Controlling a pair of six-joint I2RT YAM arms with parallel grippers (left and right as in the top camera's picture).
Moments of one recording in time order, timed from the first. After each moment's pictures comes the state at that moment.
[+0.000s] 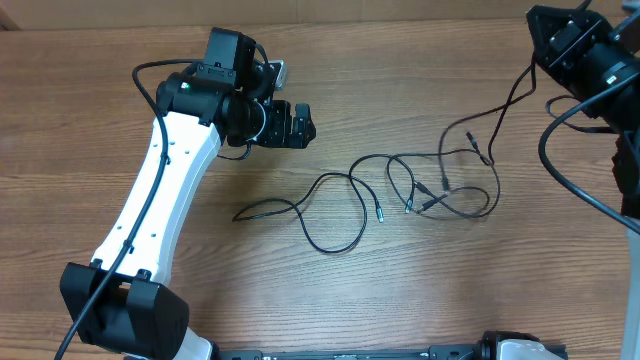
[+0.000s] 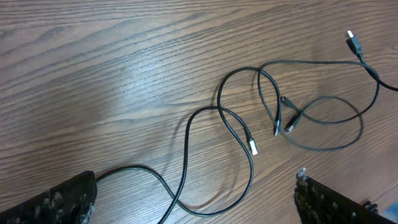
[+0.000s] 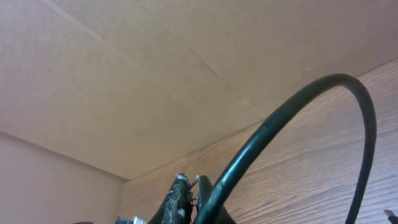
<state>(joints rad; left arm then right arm) -0.25 1.72 1.65 -1.08 0.36 -0.18 -0.07 1.33 1.81 -0.80 -0.38 0.66</state>
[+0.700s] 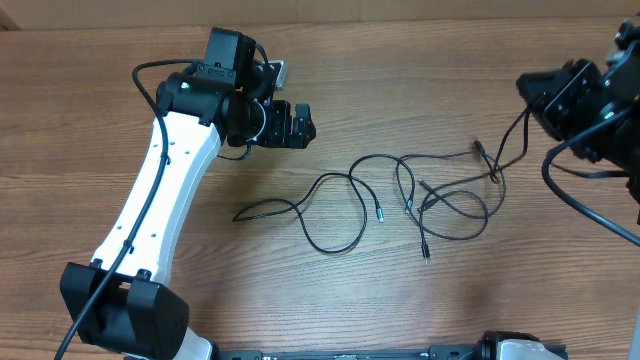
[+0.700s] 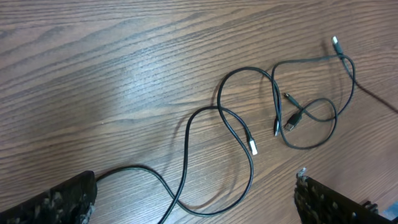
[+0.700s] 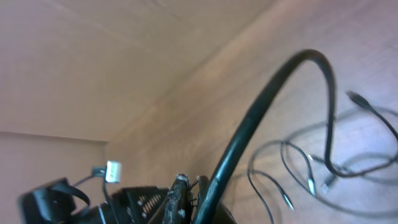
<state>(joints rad) -0.25 1.72 1.65 -1.08 0.36 -0.18 -0.07 1.33 1.92 -1.28 -0.36 0.69</state>
